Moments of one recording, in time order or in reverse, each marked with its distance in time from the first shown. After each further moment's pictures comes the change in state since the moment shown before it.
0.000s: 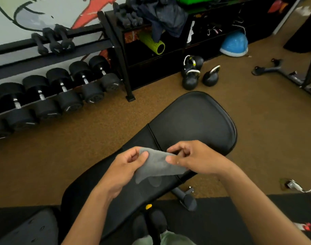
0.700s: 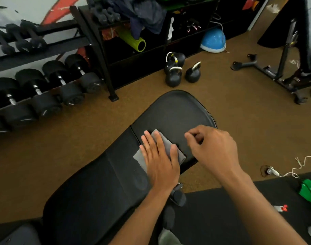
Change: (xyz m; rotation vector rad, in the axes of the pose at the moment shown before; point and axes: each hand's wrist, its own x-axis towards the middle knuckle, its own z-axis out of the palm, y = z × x) left_hand 0.089 -0.067 0.157 0.794 0.486 0.363; right_hand -0.027 0.021 -0.028 -0.619 0.875 0.031
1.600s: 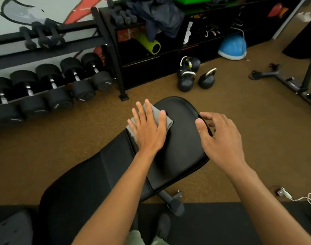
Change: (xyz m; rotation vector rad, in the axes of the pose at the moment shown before) left_hand 0.122 0.026 -0.012 -0.050 0.022 -0.169; right_hand 0.064 0.062 0.005 0.245 0.011 -0.084
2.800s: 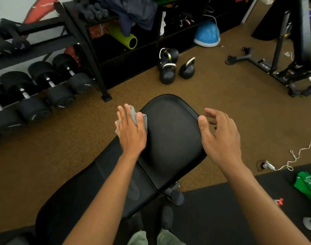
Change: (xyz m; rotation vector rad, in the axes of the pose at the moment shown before) left_hand 0.026 -0.046 -0.015 -0.139 -0.044 0.050; right_hand -0.018 -0.013 0.006 0.015 0.136 0.223
